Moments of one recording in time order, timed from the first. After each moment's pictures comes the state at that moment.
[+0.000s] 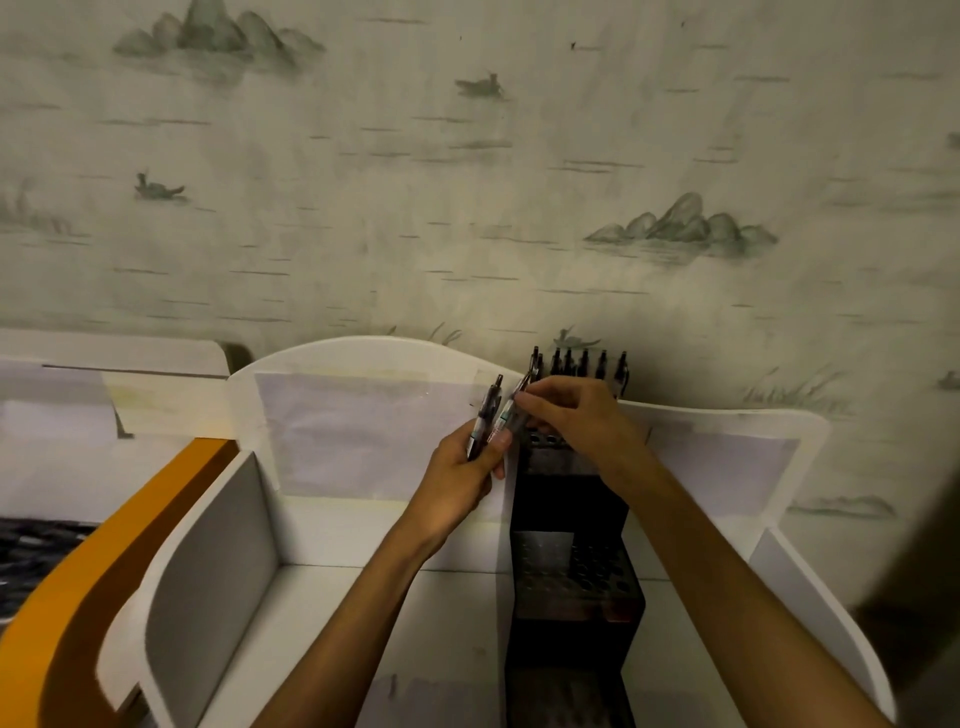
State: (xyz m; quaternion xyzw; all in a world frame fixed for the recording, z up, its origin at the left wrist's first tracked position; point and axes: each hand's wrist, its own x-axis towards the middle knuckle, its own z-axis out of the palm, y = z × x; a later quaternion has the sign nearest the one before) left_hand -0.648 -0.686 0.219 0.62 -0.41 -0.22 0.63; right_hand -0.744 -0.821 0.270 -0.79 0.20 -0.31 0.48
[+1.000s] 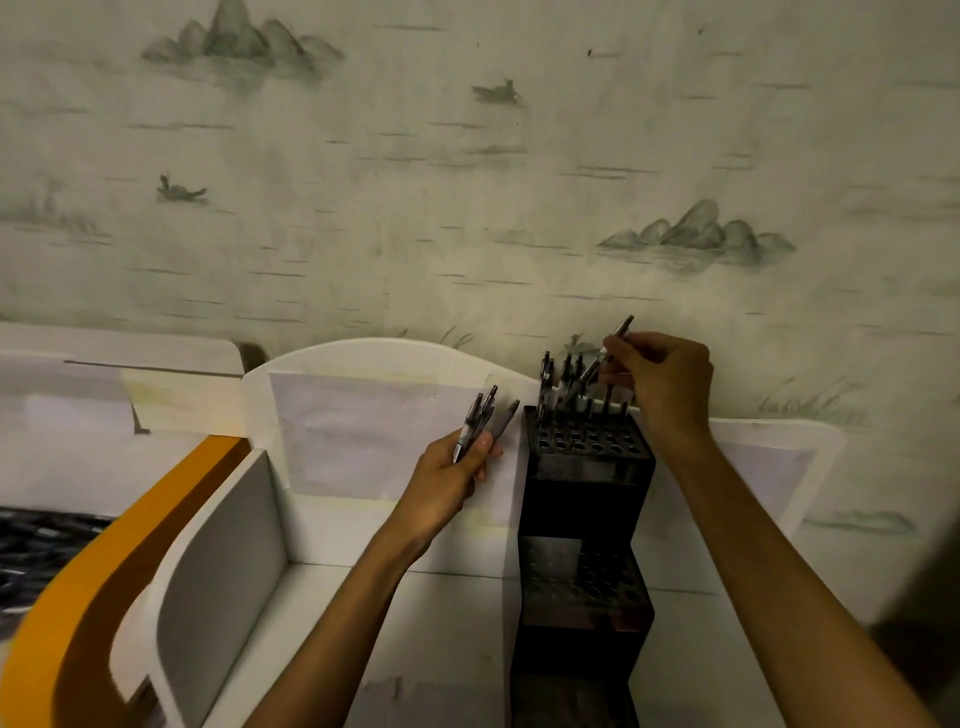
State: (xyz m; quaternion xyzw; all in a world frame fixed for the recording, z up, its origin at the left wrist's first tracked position) left_hand -0.630 -0.675 0.211 0.64 -0.37 -0.22 0.64; right_hand -0.759 -0.866 0.303 -0.66 0.24 -0.54 0.46
